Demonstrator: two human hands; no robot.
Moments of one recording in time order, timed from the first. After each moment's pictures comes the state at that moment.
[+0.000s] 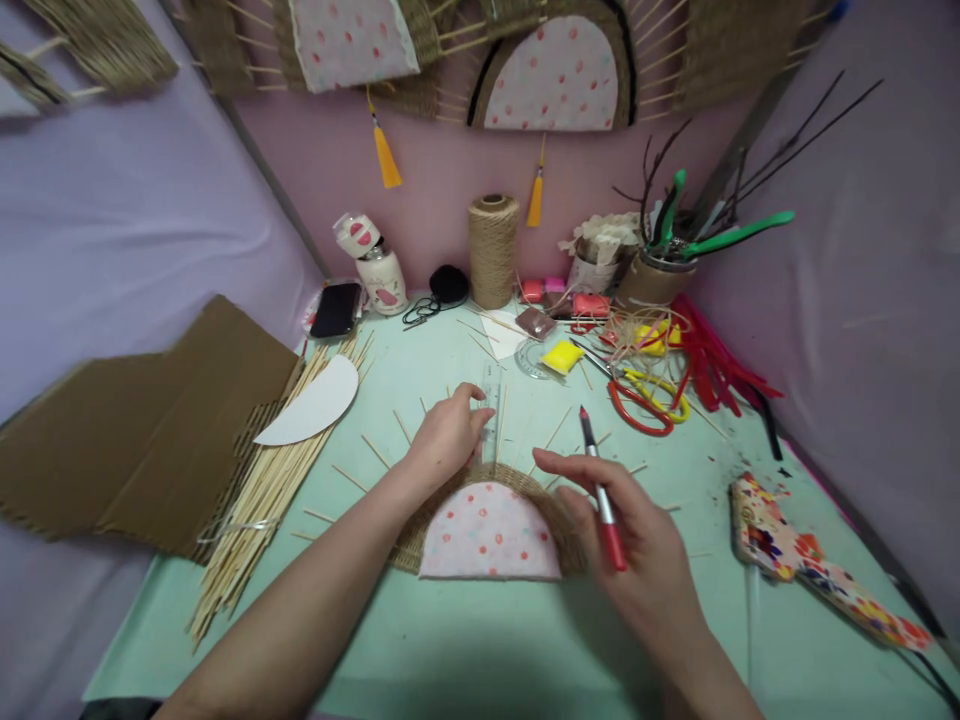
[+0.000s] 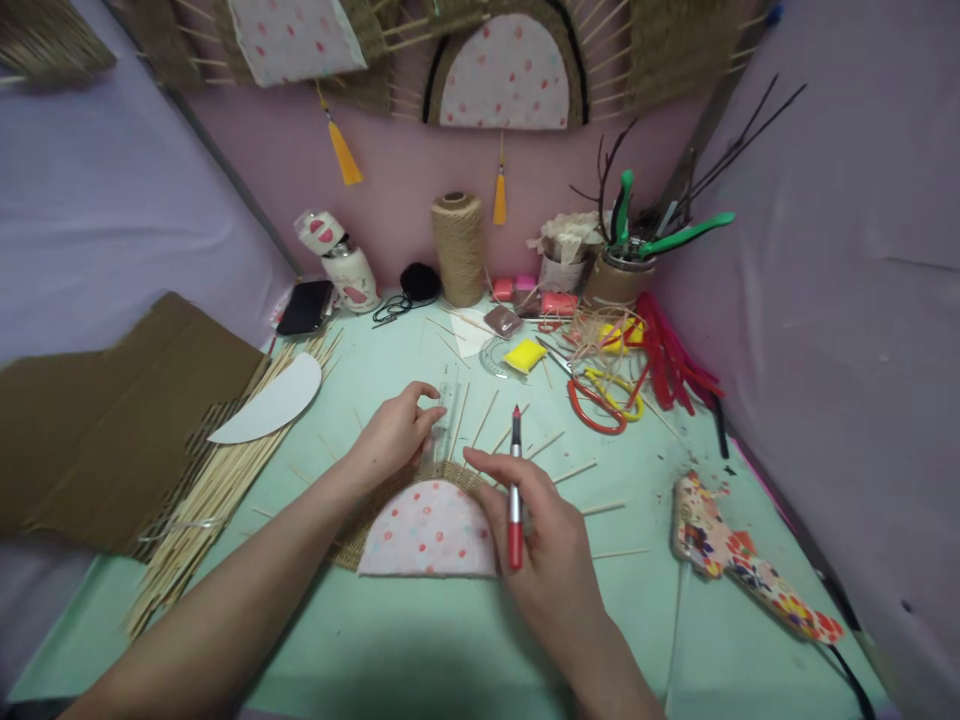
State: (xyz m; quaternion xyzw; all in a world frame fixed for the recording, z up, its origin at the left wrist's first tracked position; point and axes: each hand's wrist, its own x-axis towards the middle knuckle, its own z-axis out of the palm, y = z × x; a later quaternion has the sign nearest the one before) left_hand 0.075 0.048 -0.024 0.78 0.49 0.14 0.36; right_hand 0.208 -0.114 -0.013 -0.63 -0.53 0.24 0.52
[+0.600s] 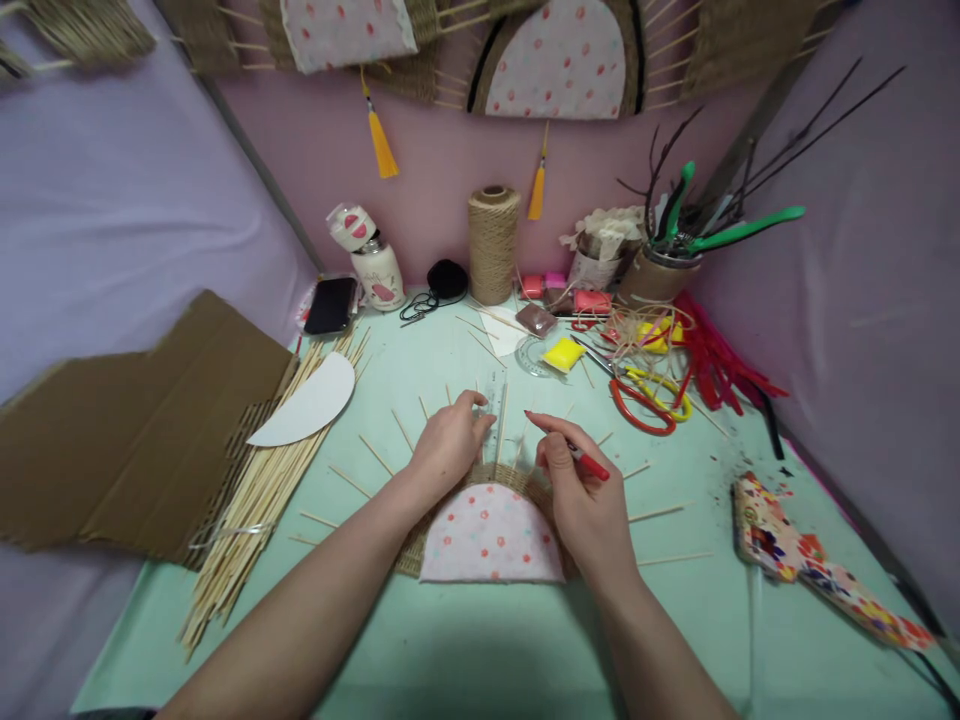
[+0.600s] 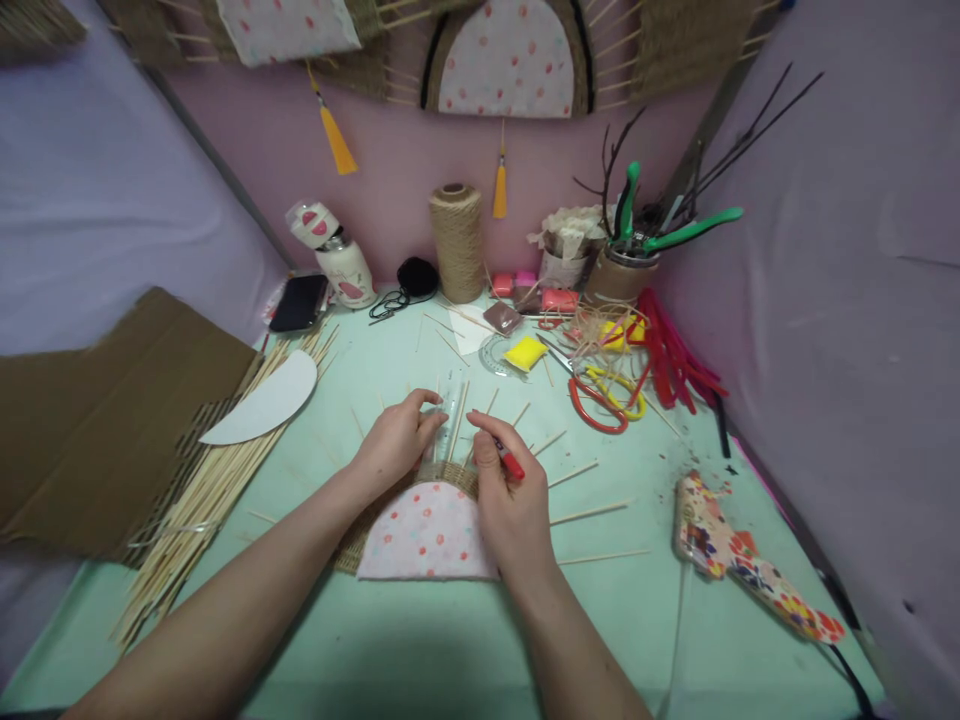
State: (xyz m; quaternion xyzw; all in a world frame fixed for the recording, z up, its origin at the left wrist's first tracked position) left_hand 0.075 0.047 -0.031 0.82 0.49 0.10 0.29; right_hand 0.189 -0.073 -0.022 -0.64 -0.35 0.32 0.60
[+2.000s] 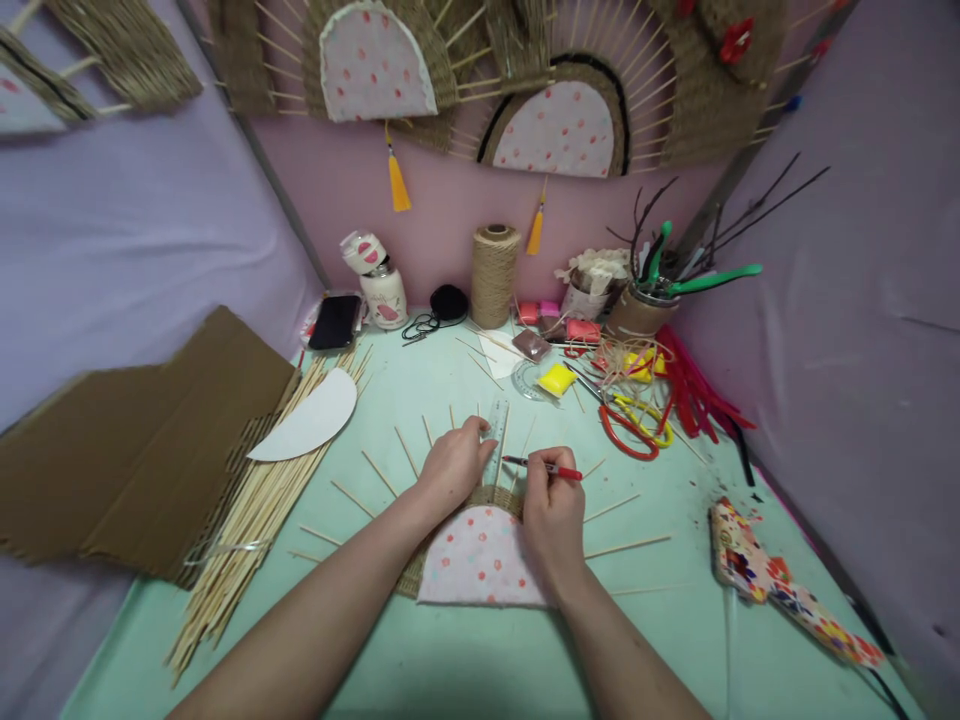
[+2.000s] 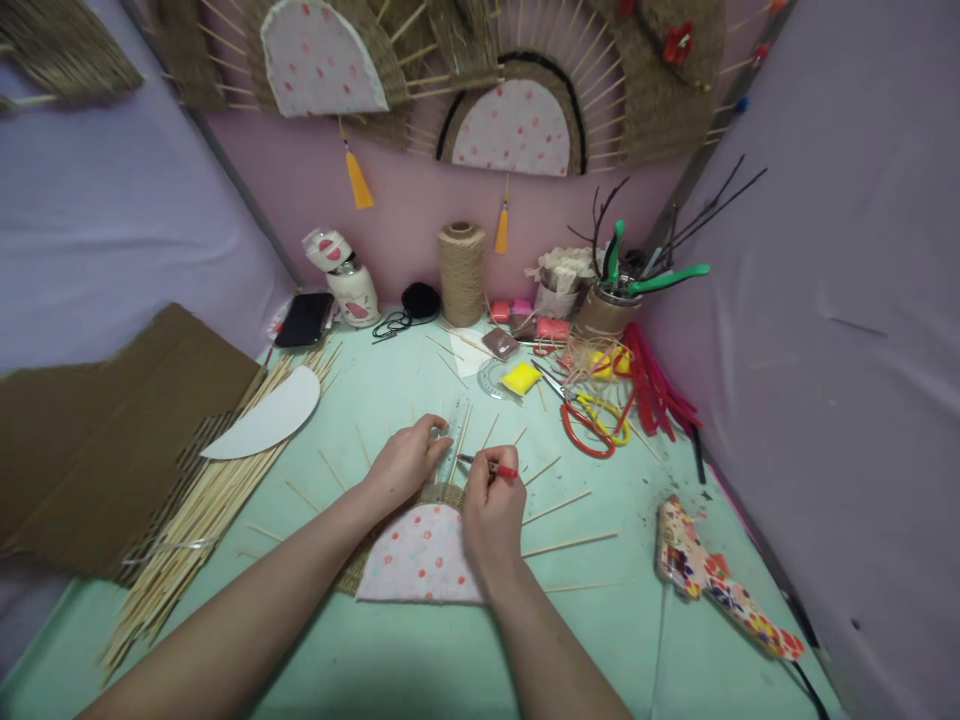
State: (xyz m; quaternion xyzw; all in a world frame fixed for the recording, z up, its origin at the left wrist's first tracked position) left_hand 0.080 0.047 -0.036 0.82 0.49 0.06 0.27; right_hand 0.176 -0.053 -0.048 -0.73 -0.35 0.18 0.56
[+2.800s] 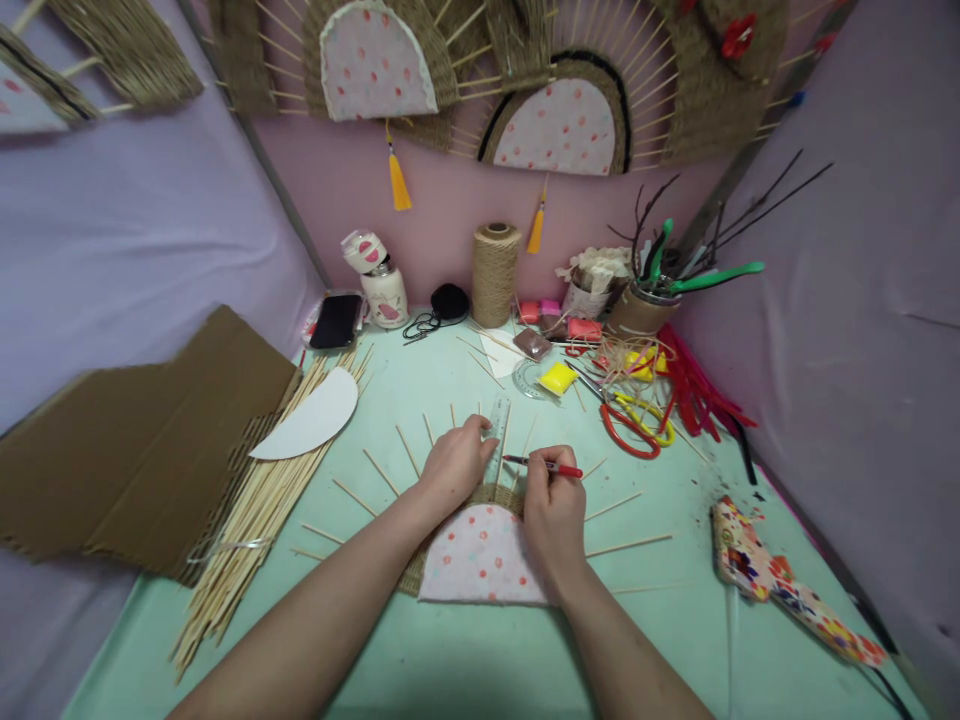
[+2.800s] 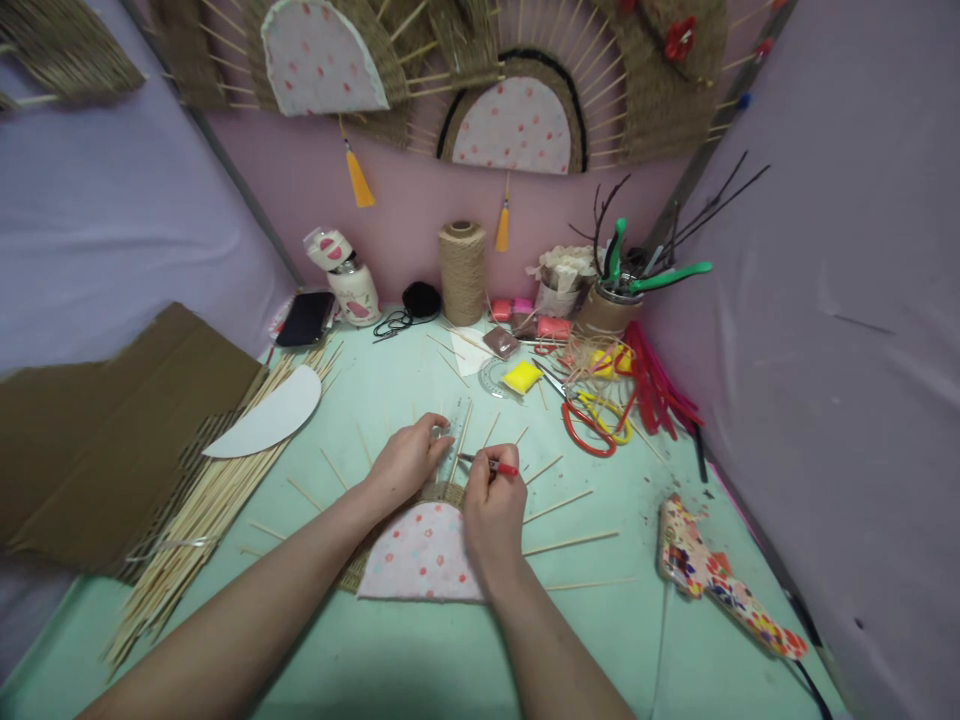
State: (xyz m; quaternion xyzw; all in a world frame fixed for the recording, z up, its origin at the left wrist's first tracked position) left_hand 0.082 0.045 -0.030 0.82 0.50 0.05 0.28; right_hand 0.176 -0.053 -0.048 -0.73 -0.36 0.17 0.55
